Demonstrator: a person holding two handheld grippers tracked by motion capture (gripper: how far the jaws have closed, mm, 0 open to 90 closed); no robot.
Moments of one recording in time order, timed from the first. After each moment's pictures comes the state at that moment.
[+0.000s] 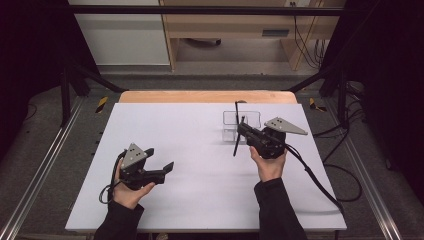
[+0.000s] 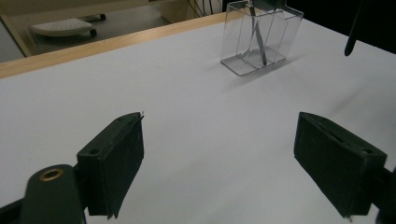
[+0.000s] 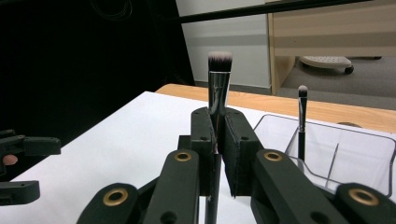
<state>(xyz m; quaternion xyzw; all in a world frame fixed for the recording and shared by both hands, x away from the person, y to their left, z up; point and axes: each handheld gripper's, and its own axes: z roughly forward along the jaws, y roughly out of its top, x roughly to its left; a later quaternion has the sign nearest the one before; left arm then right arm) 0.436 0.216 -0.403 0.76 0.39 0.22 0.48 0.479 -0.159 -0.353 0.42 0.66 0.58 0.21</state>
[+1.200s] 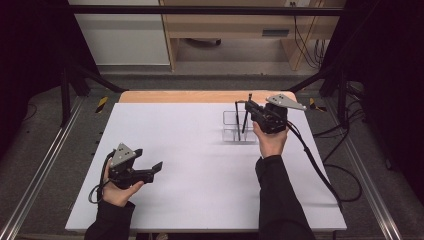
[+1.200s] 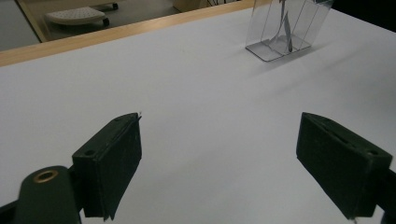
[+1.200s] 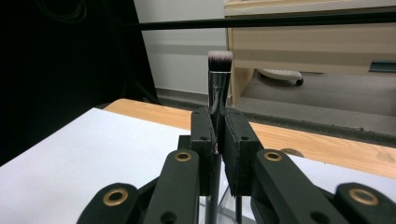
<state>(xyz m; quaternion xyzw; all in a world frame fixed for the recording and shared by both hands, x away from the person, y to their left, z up) 0.441 0.243 -0.409 0.76 0.40 0.23 0.46 0.537 -0.168 -0.333 0.45 0.65 0.55 0.28</state>
